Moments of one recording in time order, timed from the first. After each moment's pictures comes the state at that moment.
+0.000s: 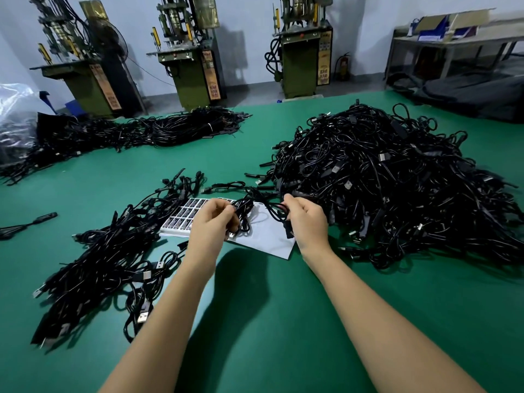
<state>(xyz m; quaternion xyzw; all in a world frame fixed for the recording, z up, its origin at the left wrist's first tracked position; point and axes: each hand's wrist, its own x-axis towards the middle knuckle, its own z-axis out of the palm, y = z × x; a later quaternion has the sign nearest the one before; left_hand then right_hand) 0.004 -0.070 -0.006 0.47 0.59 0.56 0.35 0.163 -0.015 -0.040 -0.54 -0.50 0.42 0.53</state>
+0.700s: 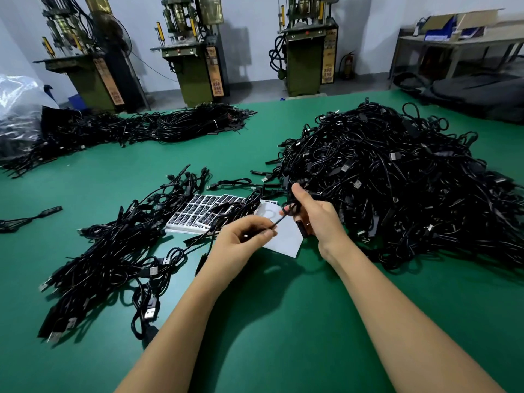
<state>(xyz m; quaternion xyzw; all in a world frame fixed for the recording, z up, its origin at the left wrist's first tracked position) 0.010 -0.082 -0.034 0.61 0.45 0.51 0.41 0.177 -0.017 -0.029 -0.48 -0.48 0.56 0.48</state>
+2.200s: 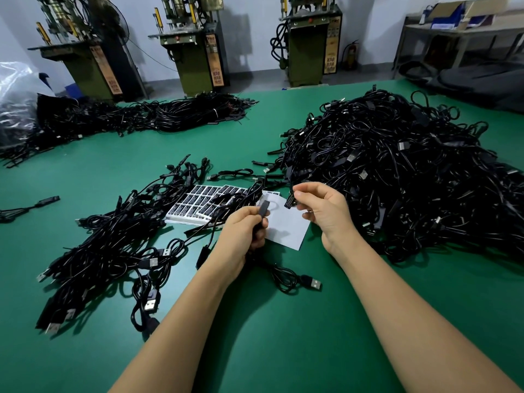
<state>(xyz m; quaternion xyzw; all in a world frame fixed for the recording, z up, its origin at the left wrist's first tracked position) 0.024 -0.066 -0.034 0.41 0.51 0.54 0.53 0.178 -0.015 -0.035 -0.44 -0.46 0.54 0.54</state>
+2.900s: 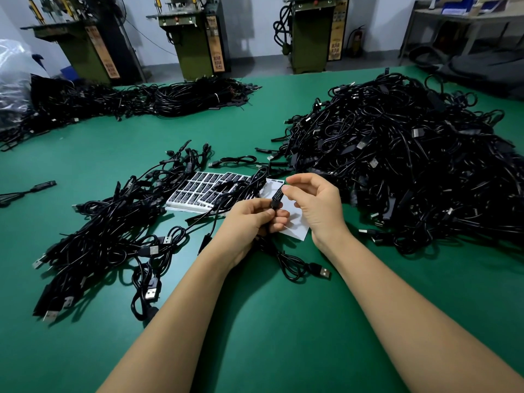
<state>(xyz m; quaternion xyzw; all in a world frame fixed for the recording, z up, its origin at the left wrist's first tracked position) 0.022 -0.062 -0.037 0.39 0.47 0.52 0.60 0.154 -0.023 -0.043 -0.42 -0.48 0.51 0.58</state>
